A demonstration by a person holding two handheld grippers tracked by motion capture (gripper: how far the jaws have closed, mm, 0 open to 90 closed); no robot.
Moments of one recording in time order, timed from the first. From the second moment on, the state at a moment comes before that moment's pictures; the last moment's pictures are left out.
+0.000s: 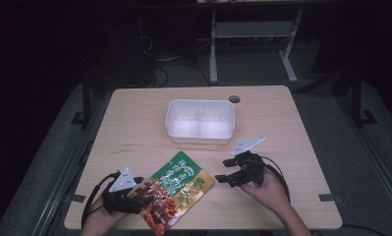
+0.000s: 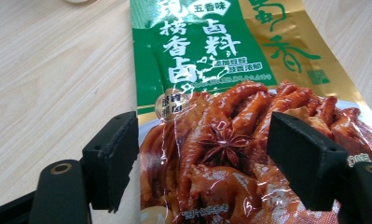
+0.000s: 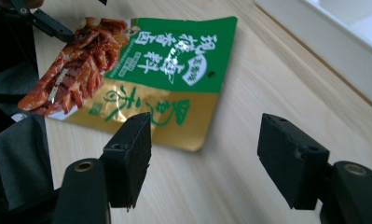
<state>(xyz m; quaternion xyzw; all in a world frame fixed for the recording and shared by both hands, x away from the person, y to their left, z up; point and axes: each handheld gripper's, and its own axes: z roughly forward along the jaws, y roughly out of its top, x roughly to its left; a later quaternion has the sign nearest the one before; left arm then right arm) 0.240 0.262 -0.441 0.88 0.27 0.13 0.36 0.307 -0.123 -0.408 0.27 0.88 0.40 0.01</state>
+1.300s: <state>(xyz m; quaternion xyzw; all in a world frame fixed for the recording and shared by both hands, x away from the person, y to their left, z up) 0.243 0.257 -0.455 0.90 0.26 0.07 0.33 0.367 -0.047 -0.450 0.29 0.91 0.30 -0.10</state>
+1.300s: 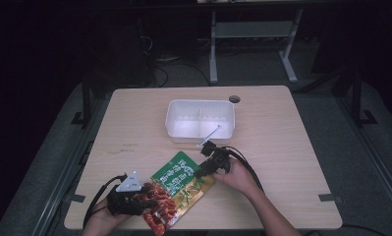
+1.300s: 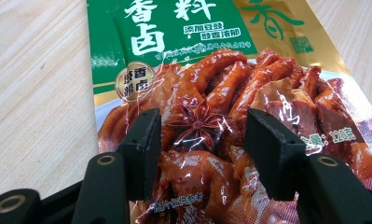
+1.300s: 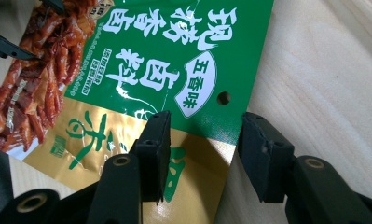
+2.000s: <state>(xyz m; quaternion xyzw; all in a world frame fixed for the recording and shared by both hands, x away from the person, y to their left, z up) 0.243 0.256 -0.455 0.90 0.26 0.08 0.33 0.366 -0.033 -0.455 0.27 0.90 0.30 -0.17</state>
